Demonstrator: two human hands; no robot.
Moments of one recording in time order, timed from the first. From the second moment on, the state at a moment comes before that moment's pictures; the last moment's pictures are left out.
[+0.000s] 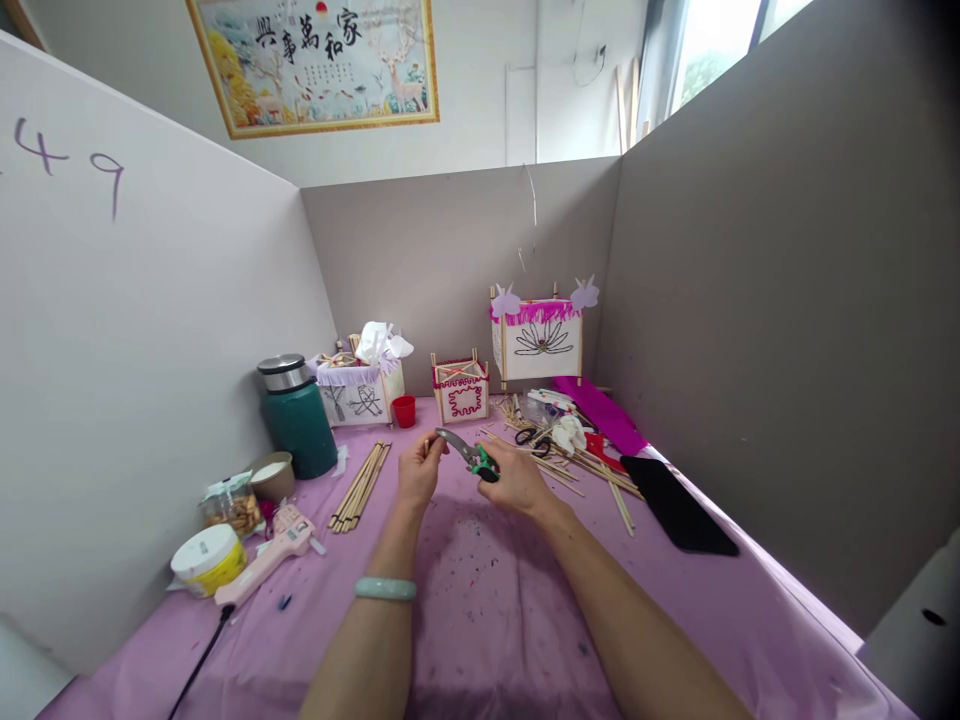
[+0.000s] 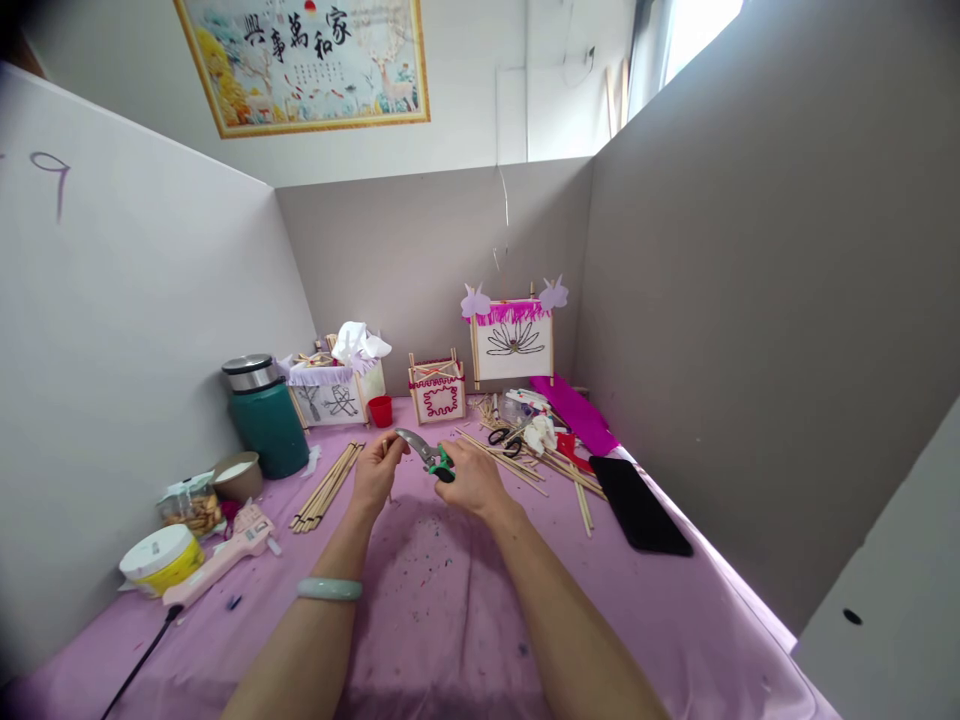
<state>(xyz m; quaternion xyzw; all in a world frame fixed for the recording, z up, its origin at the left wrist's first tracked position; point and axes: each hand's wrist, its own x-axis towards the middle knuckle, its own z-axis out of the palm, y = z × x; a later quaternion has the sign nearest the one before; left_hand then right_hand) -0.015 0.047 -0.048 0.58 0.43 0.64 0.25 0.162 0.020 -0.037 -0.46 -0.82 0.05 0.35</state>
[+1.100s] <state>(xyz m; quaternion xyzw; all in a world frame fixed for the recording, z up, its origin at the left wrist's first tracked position) 0.002 0.038 -0.042 0.54 0.29 0.62 0.49 0.120 0.032 -0.080 -0.47 -0.74 0.23 0.42</state>
